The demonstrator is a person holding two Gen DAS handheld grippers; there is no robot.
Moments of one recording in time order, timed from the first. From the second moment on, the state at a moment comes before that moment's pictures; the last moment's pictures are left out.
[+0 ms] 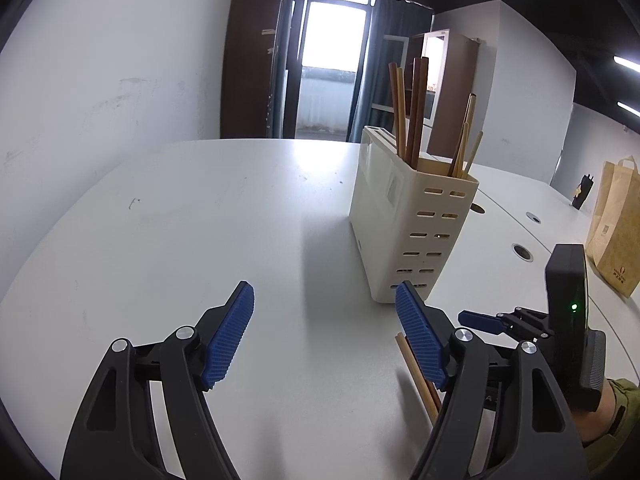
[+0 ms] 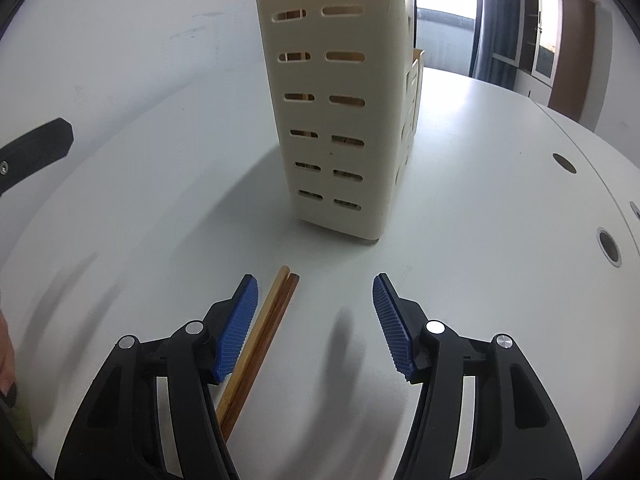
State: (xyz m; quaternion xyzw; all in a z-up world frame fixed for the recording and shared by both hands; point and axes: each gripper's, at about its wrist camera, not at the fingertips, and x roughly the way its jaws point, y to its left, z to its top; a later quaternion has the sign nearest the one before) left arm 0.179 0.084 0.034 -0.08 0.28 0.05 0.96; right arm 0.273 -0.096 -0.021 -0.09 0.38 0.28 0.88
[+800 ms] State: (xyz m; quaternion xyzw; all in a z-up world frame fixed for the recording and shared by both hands) left arm 0.185 0.087 0.021 -0.09 0.31 0.05 0.95; right arm 0.246 -0.085 -0.048 -0.13 0.41 0.26 0.86
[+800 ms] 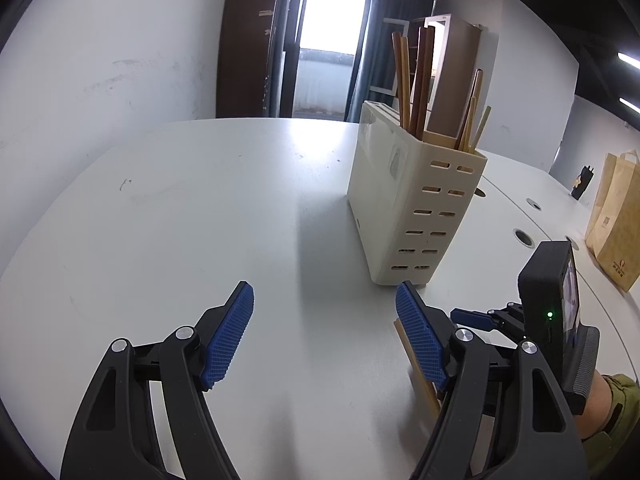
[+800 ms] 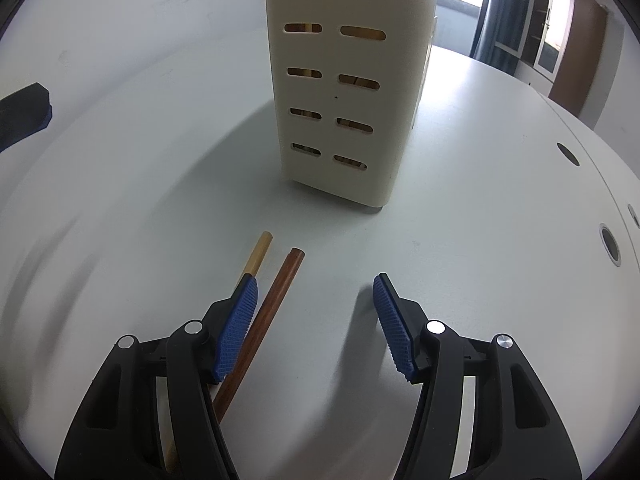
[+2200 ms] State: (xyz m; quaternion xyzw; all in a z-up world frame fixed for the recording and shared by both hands) left arm 0.266 0.012 -0.057 -0.05 0.46 -0.02 0.89; right arm 0.288 -0.129 -0.034 -0.09 0.44 0.27 0.85
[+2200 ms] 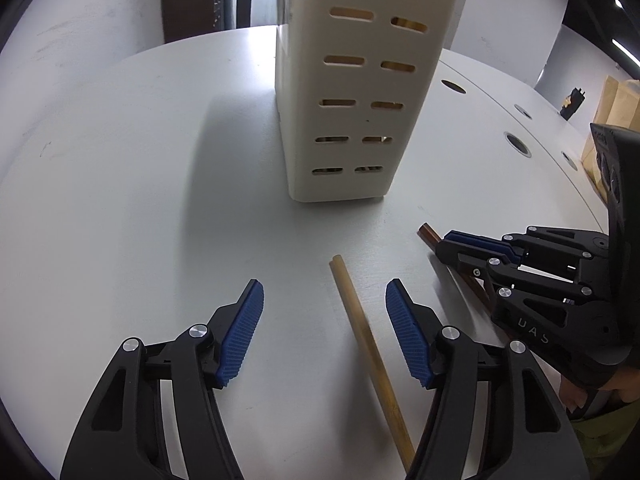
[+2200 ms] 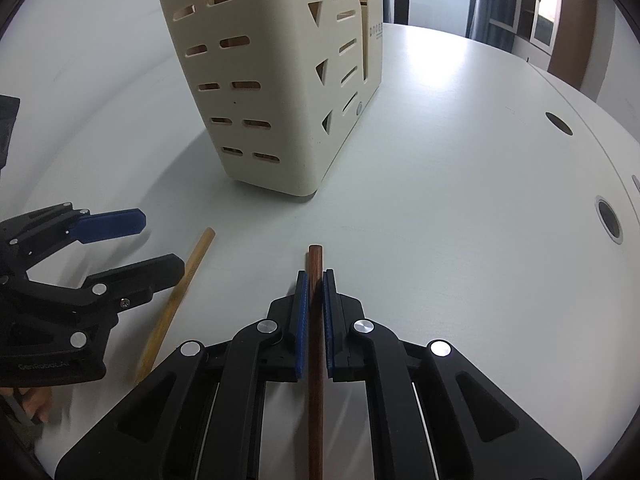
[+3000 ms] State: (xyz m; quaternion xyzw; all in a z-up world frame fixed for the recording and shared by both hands) left arm 0.281 0.009 -0.063 -0.02 0.49 -0.02 0.87; right arm 0.281 -0.130 -0.033 -0.08 0.43 0.26 0.86
